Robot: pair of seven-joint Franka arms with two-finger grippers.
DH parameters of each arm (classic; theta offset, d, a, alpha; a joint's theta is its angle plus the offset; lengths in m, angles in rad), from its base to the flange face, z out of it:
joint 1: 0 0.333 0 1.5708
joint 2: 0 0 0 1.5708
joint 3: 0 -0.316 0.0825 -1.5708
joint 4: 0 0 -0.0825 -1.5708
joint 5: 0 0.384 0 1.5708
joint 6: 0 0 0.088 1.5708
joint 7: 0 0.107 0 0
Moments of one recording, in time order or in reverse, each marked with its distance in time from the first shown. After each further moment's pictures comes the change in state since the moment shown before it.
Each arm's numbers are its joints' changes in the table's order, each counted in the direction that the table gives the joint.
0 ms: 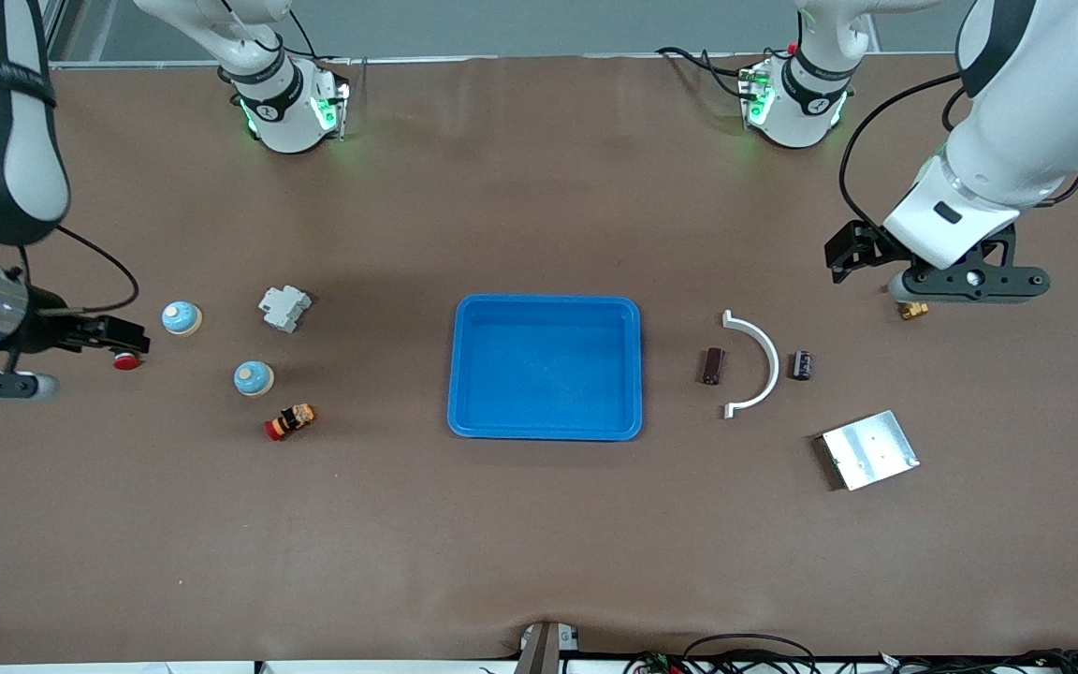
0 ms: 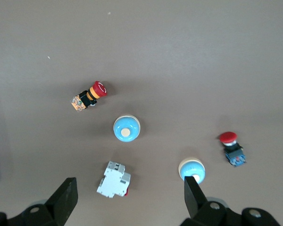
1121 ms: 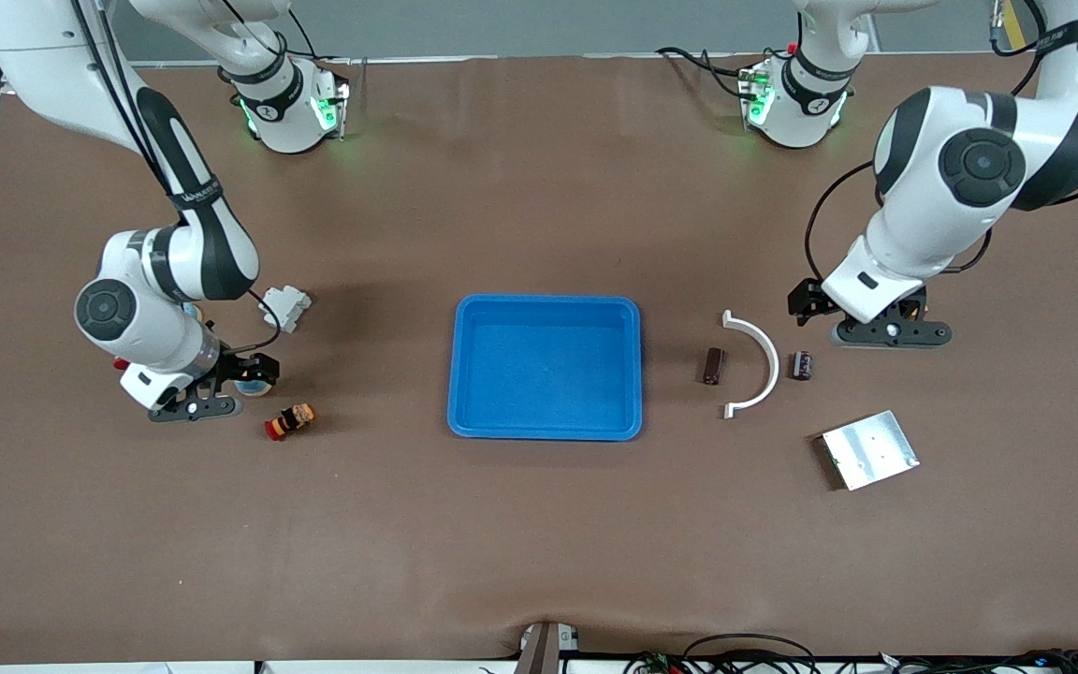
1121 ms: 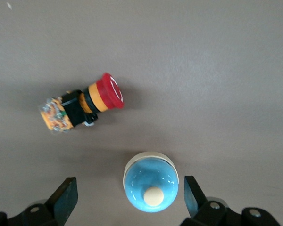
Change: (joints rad) left arm 0.030 -0.033 -0.001 -0.366 0.047 0.428 0.002; right arm 0.124 -0.140 0.018 -0.415 -0.065 0.661 -0.002
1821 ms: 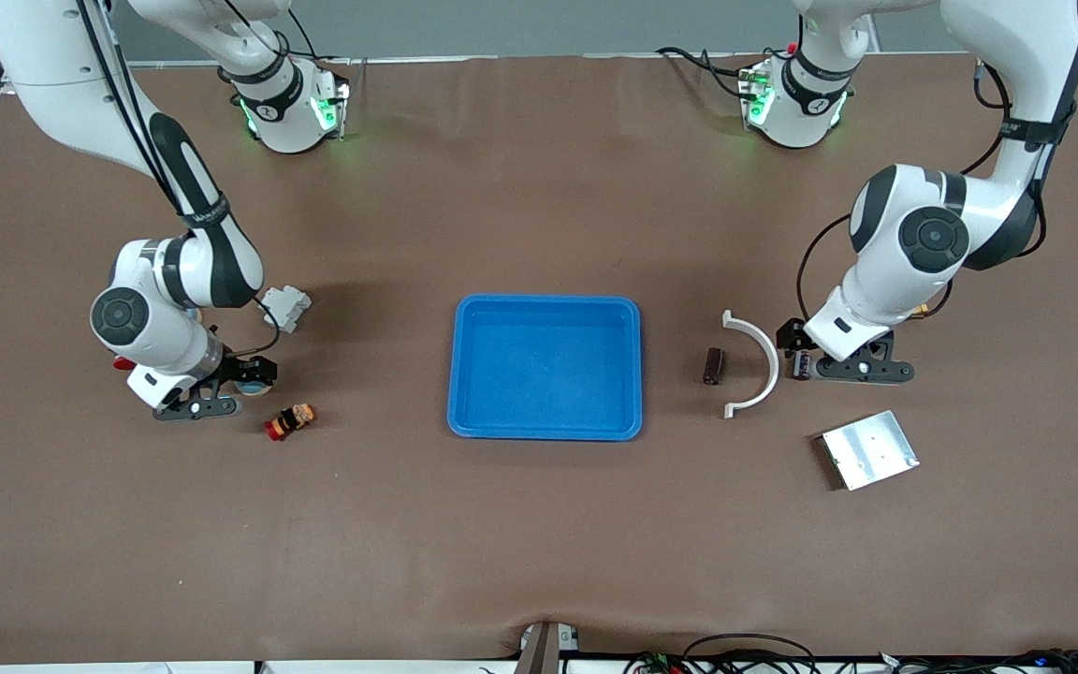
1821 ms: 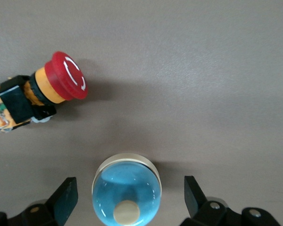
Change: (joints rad) left arm 0.045 -0.165 -0.002 -0.096 0.089 0.262 0.003; right arm 0.033 -0.070 0.065 -0.012 0.000 0.066 -0.005
